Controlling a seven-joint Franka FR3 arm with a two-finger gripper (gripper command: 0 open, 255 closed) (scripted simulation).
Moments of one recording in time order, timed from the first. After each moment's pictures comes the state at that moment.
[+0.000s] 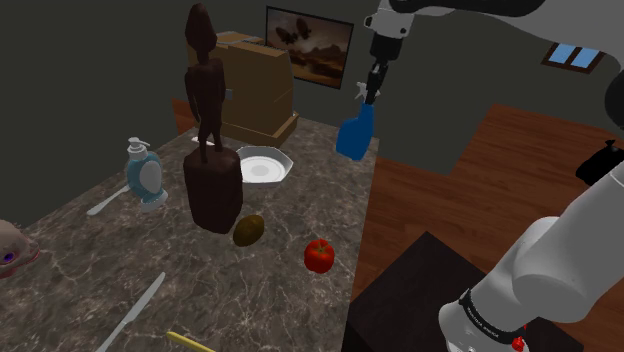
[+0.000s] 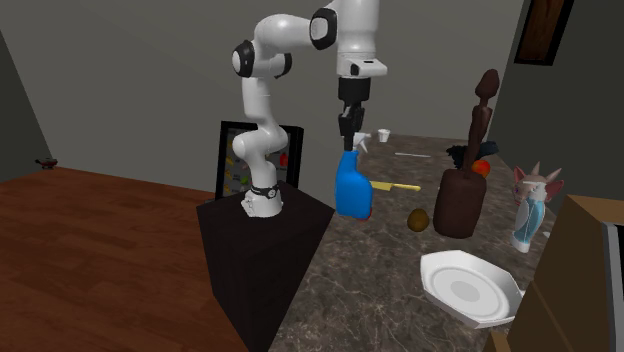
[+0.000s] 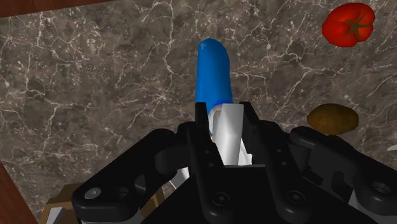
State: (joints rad) arm 0.07 -0.04 -0.14 -1.65 -0.01 1.59 -0.49
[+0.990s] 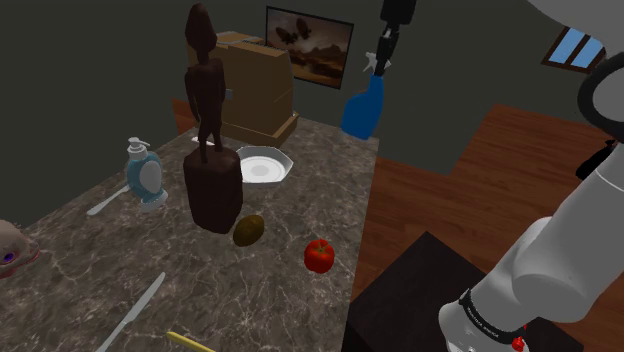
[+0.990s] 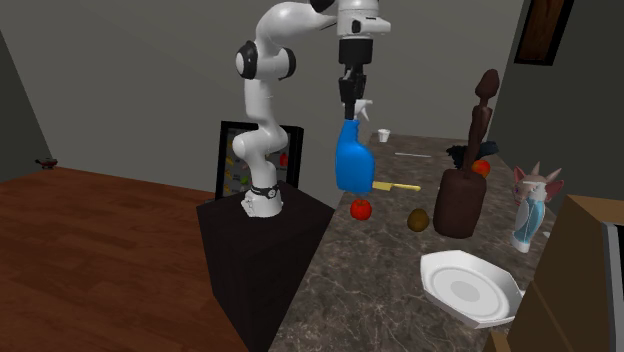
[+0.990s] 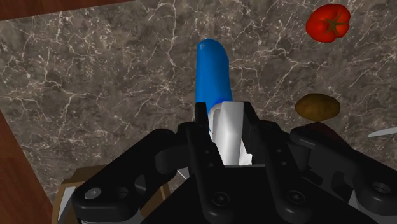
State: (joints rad) arm 0.06 0.03 -0.14 -1.34 0.00 1.36 -0.50
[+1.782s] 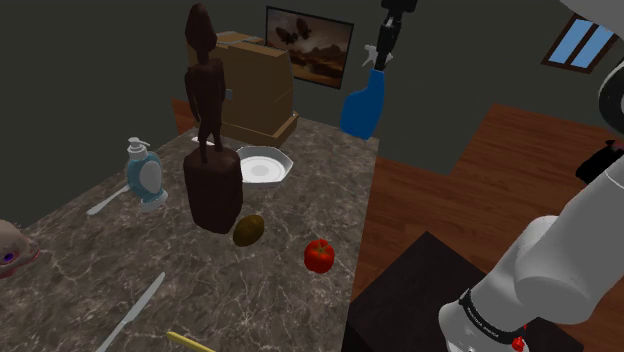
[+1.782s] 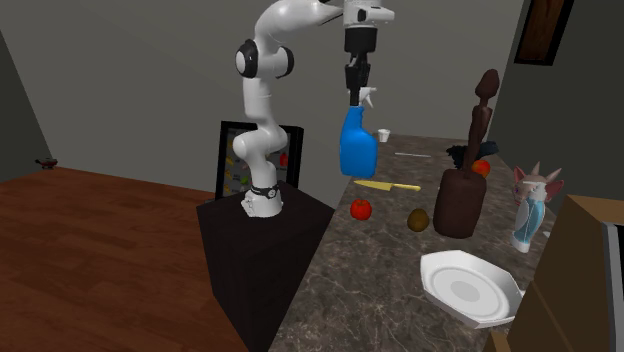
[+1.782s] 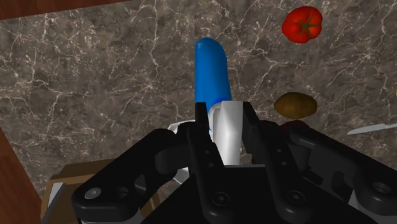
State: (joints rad) arm 0.11 -0.02 -0.10 -1.33 0.00 1.30 -0.42
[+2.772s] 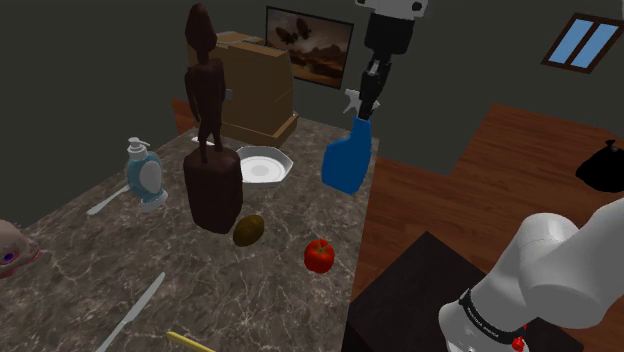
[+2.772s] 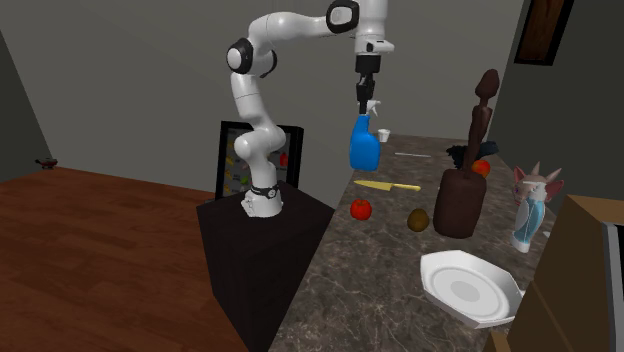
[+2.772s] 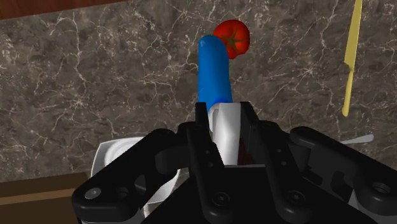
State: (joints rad) arm 0.25 -0.32 0.10 -1.80 0.04 1.47 -0.07
